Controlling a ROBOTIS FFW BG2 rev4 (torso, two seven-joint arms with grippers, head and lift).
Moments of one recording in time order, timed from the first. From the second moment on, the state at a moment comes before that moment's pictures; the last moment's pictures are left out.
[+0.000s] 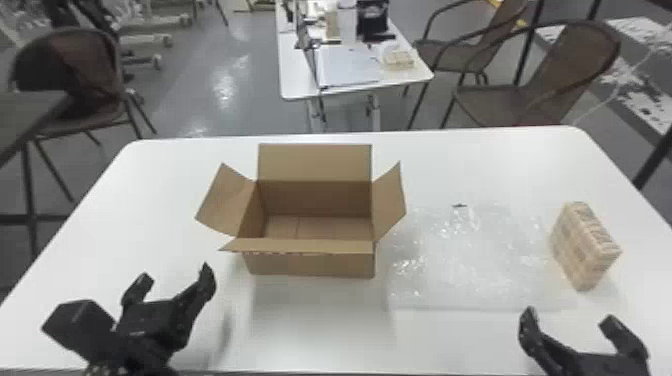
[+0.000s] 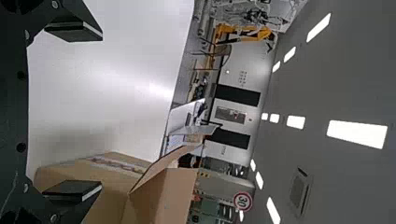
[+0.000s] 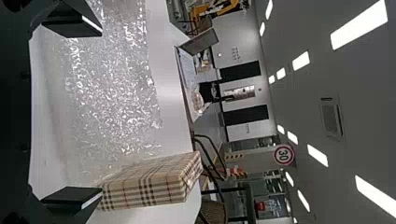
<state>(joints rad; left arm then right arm) 0.46 0.05 0.19 -1.88 0.34 -0.11 -0.10 0.58 0.00 -0.03 -1.93 -0.19 -0.14 0.13</state>
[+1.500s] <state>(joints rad) 0.12 0.08 0.31 -2.01 0.48 0.63 -0.25 0.51 -0.01 0.01 -1.89 -0.22 -0.11 0.15</state>
